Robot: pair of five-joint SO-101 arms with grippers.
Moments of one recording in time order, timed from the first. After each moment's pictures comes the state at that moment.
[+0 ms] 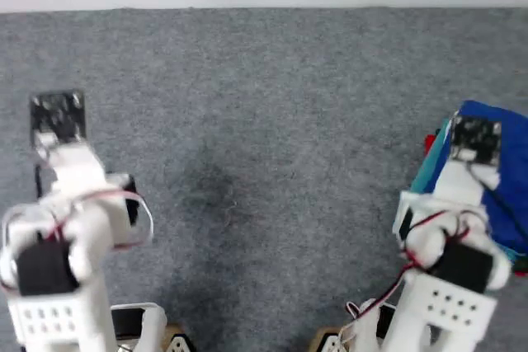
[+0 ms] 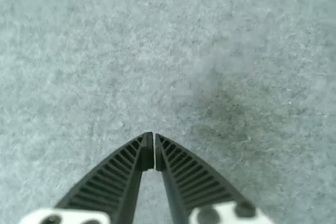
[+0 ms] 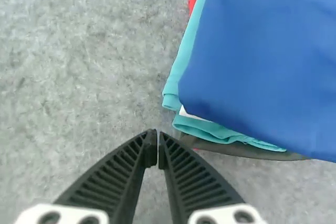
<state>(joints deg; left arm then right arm) -7.7 -60.4 32.0 89.8 10.5 17.9 -63.9 46.6 79.3 6.9</state>
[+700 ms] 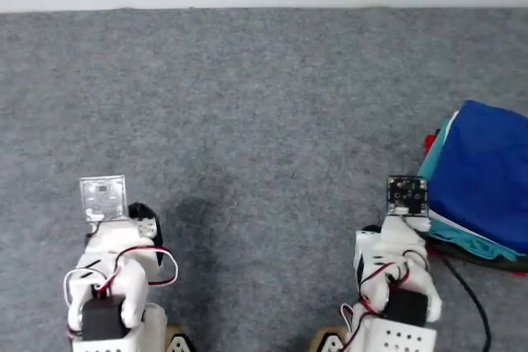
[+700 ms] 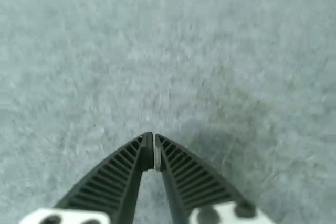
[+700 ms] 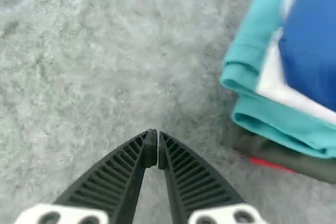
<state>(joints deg) -8.2 -103.3 86.8 71.8 9.2 8.4 -101.7 92.5 67.3 6.9</state>
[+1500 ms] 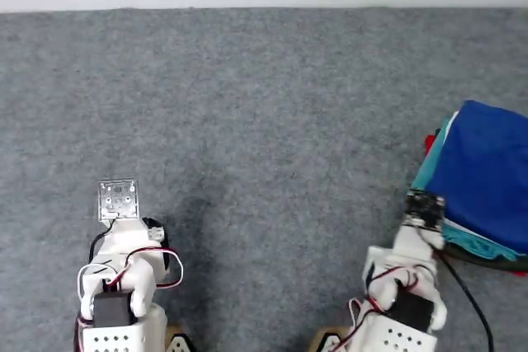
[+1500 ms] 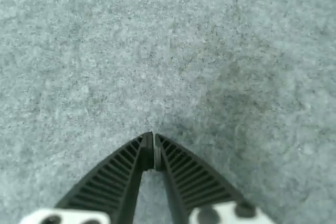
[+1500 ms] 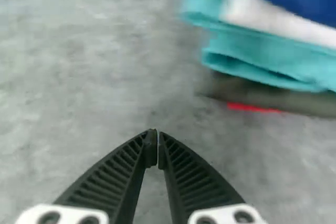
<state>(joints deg) -8.1 -103.4 96.7 68.6 9.2 21.1 -102.8 95.6 74.2 6.9</state>
